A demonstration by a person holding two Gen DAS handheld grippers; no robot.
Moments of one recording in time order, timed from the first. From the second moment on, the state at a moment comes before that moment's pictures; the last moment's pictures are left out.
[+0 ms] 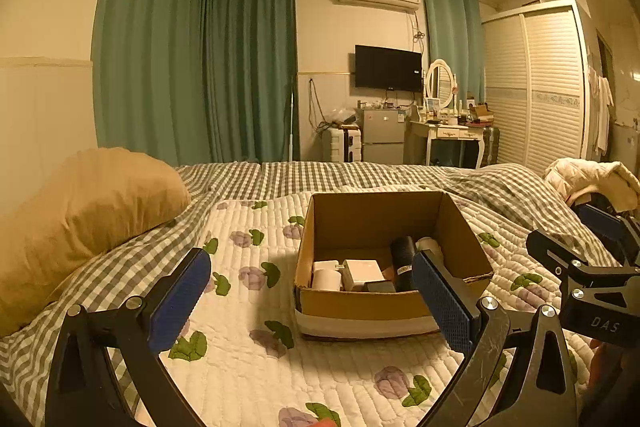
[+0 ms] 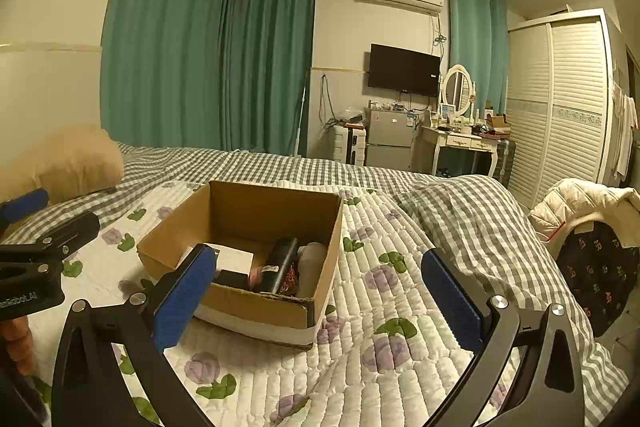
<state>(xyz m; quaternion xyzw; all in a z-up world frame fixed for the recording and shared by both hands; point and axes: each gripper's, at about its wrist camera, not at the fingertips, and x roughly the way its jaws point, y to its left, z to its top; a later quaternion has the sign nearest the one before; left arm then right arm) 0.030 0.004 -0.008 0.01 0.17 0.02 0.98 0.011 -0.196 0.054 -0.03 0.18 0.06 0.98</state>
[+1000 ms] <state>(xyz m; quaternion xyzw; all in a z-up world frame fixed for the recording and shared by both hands) 0.032 0.003 -0.013 0.01 0.19 0.02 0.98 0.010 -0.198 0.050 -0.04 0.18 0.06 0.98</state>
